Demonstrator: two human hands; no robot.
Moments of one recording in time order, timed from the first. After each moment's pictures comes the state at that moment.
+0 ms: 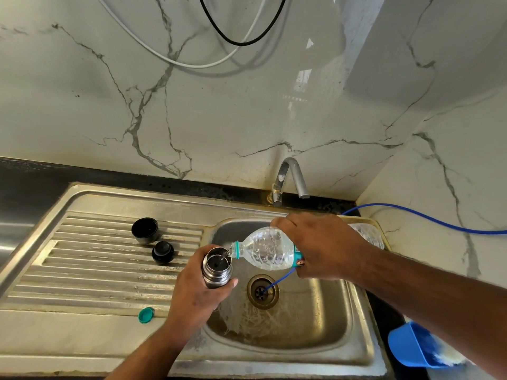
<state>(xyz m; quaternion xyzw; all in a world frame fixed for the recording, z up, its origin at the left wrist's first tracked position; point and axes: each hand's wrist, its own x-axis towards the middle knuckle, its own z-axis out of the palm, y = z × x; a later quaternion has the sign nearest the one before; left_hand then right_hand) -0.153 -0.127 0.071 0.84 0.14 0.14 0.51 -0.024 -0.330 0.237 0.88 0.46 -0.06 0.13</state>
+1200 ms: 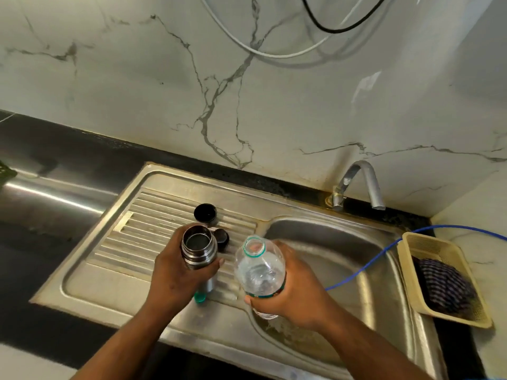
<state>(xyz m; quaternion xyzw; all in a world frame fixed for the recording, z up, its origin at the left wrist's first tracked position) -0.205 -0.018 0.094 0.82 0.25 0.21 0.47 -0.090 -0.233 0.134 0.82 0.35 -0.19 -0.42</state>
